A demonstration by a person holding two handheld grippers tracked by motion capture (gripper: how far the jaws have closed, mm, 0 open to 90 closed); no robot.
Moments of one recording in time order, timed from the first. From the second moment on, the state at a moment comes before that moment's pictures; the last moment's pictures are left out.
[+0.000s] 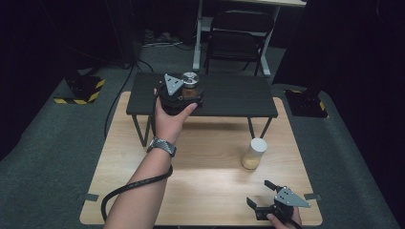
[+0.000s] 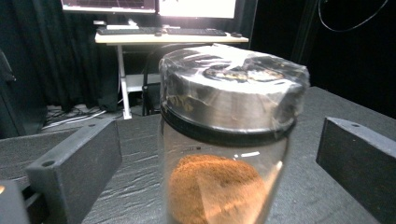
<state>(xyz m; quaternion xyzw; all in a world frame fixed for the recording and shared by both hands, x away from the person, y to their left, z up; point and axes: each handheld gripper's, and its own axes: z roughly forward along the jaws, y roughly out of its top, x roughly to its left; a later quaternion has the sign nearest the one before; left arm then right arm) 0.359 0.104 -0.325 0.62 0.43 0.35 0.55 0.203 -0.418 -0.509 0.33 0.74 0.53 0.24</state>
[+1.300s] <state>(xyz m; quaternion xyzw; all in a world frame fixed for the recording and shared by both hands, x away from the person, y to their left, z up) 0.274 0.148 -0.379 0.62 0.38 0.34 0.60 0.202 -0.415 -0.508 0.32 0.75 0.53 0.24</state>
